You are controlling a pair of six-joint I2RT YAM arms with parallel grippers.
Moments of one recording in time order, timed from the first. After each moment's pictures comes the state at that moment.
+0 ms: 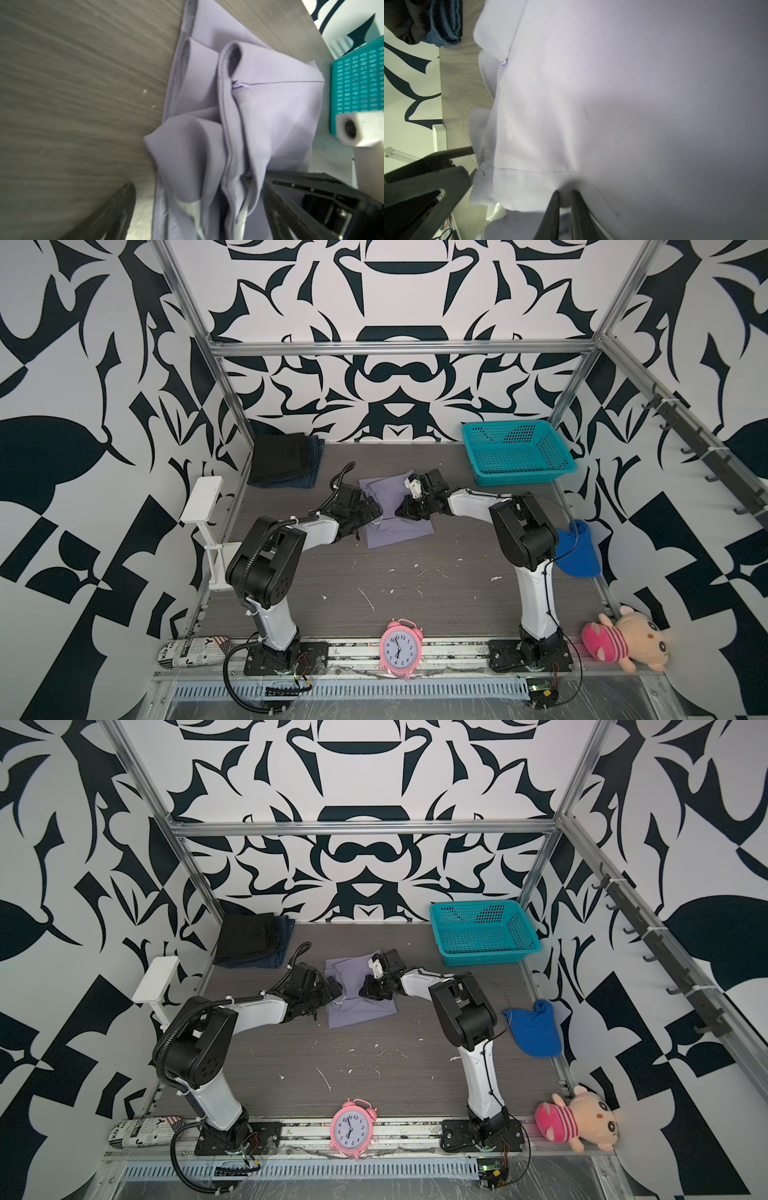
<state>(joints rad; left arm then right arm) -0.45 1.80 0.92 0.10 0.08 -0.86 0.50 2.14 1.39 -0.17 -0.51 0.57</state>
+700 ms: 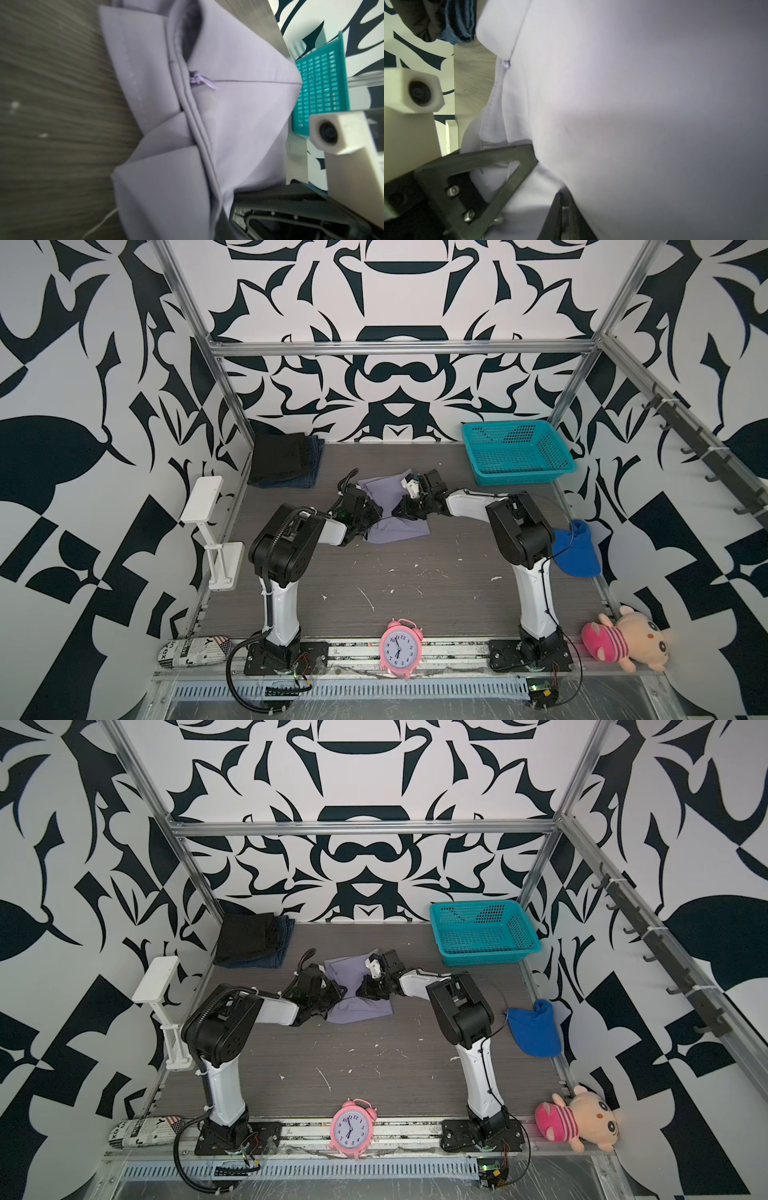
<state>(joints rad) -0.47 1.95 0.89 0.41 0.20 -0.94 0.51 2.17 1.40 -0.12 -0.57 0.57</state>
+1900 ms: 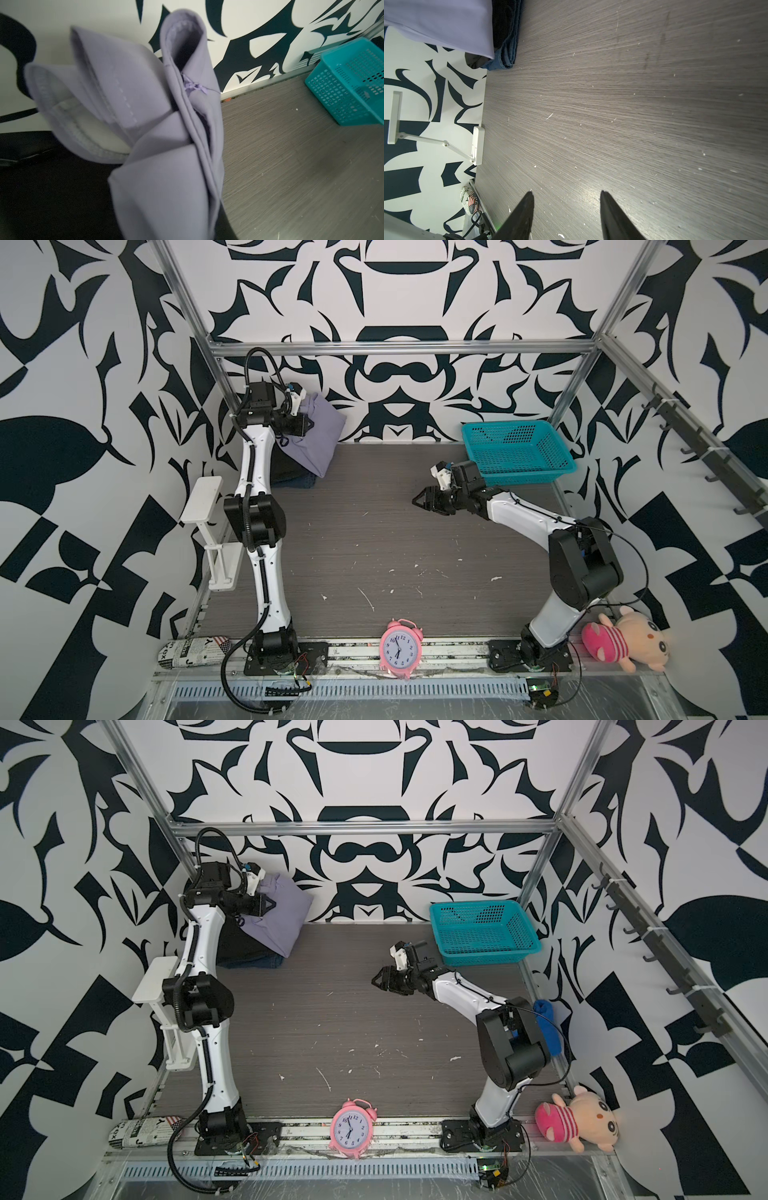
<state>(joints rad) 0.12 2.39 2.62 -1.00 0.56 0.26 0.40 1.72 1.16 -0.24 -0.52 0.57</state>
